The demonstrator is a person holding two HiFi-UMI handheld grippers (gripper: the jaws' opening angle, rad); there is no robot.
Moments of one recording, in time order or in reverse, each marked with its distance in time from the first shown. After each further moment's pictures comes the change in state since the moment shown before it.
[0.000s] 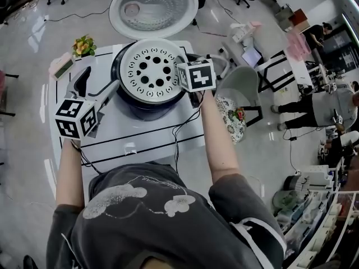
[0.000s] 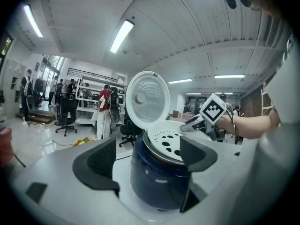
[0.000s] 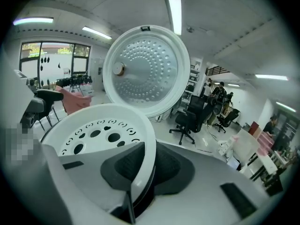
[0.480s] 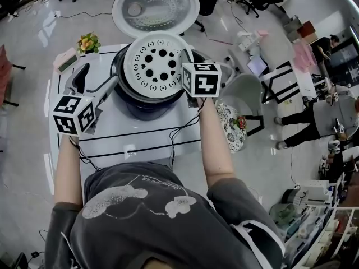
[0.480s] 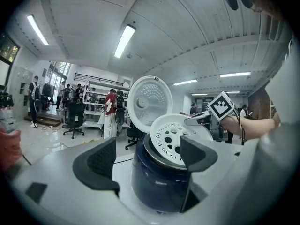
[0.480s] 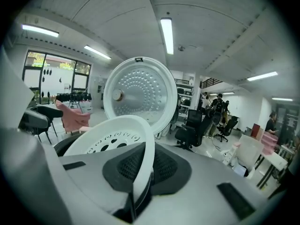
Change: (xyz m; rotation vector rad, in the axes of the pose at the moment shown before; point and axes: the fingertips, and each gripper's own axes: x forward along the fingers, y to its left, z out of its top) left arm -0.008 -0.008 0.010 0.000 -0.028 0.094; right arm -0.029 -0.013 0.037 0.055 -0.235 -0.006
